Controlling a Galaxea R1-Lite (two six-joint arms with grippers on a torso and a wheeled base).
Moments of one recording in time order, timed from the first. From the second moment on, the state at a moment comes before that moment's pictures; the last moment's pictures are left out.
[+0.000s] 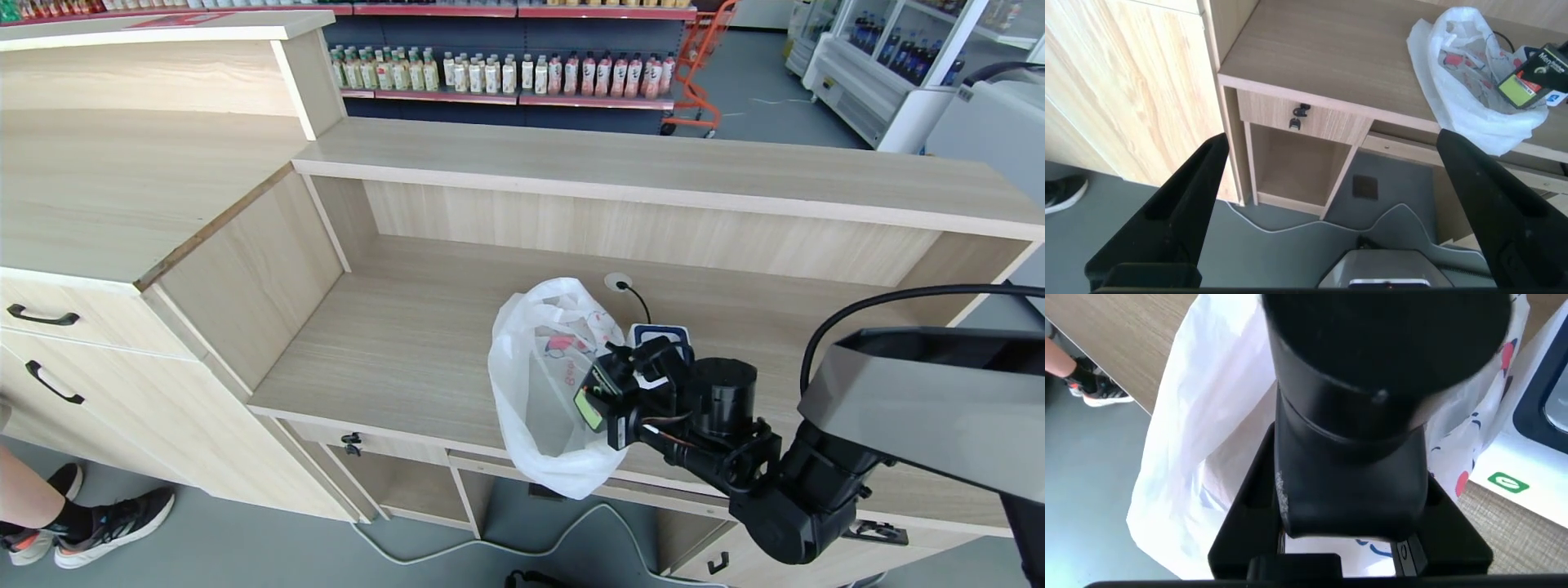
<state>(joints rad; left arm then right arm) -0.01 0.00 0.00 0.01 -0.04 -0.11 0.51 2.28 -0.74 -1.36 0.07 0.01</state>
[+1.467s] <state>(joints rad) -0.01 0.00 0.00 0.01 -0.04 -0.11 0.49 2.34 -0.77 -1.35 0.08 -0.08</state>
